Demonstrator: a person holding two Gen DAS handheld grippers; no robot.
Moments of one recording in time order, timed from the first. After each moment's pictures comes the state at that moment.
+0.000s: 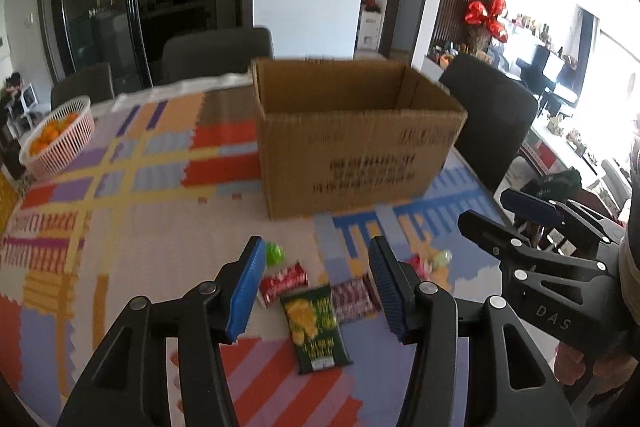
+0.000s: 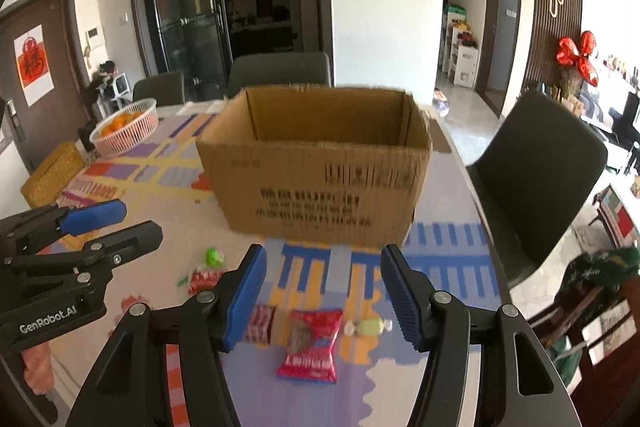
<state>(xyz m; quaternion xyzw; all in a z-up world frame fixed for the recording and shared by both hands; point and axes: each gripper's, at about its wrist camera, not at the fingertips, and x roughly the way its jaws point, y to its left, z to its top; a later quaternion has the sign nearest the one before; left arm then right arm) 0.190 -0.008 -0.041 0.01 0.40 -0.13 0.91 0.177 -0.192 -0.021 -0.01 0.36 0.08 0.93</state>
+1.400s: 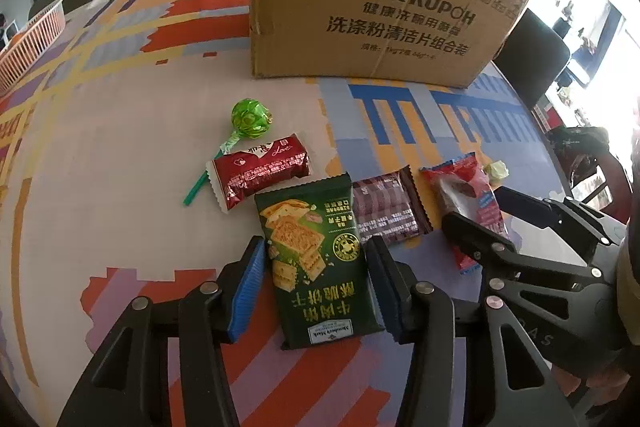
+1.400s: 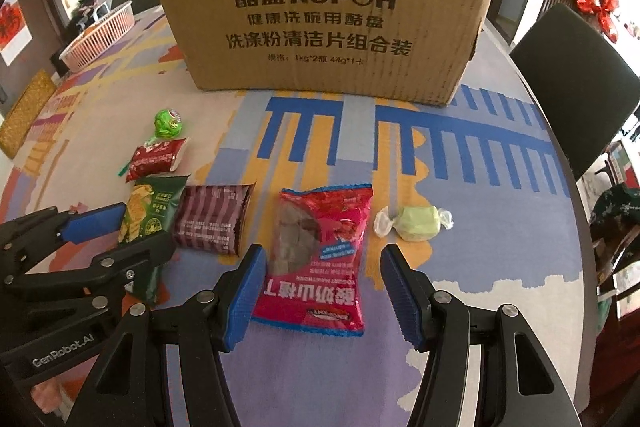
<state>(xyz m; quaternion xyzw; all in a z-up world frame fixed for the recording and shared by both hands) 0.213 -0.012 -0.166 -0.02 0.52 -0.12 0.85 0.198 -0.174 -0.146 -0.03 0.51 0.07 0.86</state>
